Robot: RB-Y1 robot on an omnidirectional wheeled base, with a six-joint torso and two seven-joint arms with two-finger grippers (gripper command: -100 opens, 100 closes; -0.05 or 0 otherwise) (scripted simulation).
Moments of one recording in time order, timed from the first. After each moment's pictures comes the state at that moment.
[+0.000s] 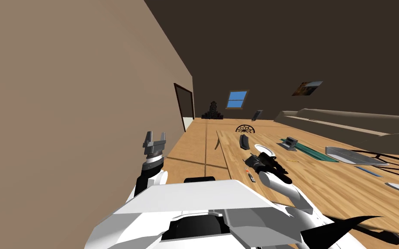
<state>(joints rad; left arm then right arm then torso) 0.51 0.02 -0.04 -2.22 0.06 -0.62 0.13 0.46 -0.36 -0.42 -1.75 -0.55 0.49 -0.47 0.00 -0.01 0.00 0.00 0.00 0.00</state>
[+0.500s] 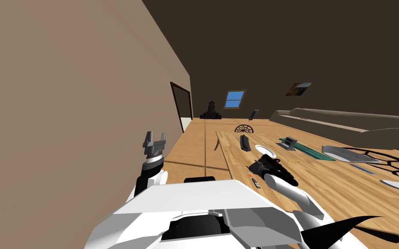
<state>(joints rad) 0.51 0.02 -0.04 -2.22 0.06 -0.62 0.13 0.47 -0.39 -0.47 -1.66 -0.60 0.64 -0.53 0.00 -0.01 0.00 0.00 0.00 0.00</state>
